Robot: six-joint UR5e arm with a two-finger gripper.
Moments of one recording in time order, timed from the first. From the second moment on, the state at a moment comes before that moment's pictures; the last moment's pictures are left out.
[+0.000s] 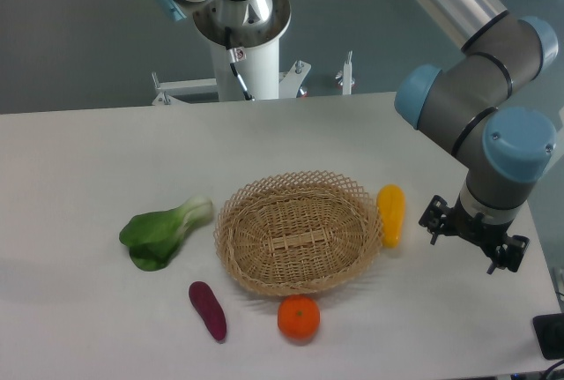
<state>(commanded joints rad) 2.65 -2.20 -1.17 -1.21 1.56 1.27</state>
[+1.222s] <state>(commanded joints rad) 2.50 -2.02 -1.48 -1.03 1.45 0.97</state>
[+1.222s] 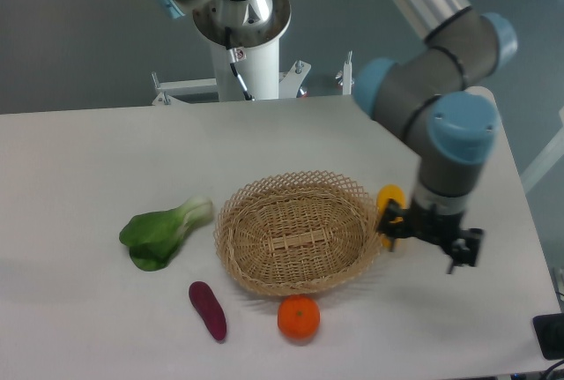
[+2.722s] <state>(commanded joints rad) 2.07 -1.95 -1.78 -1.01 1.47 0.90</state>
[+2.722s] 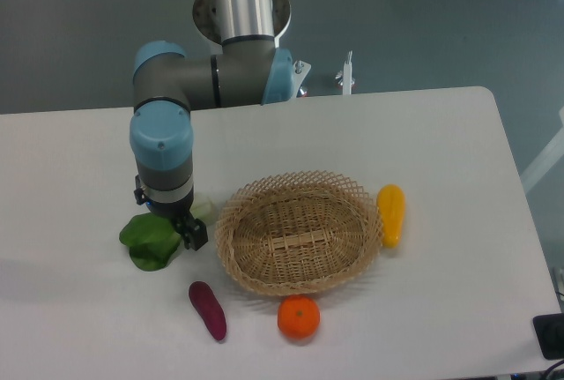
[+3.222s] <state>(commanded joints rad) 2.05 -1.99 -1.80 -1.01 1.51 0.84</state>
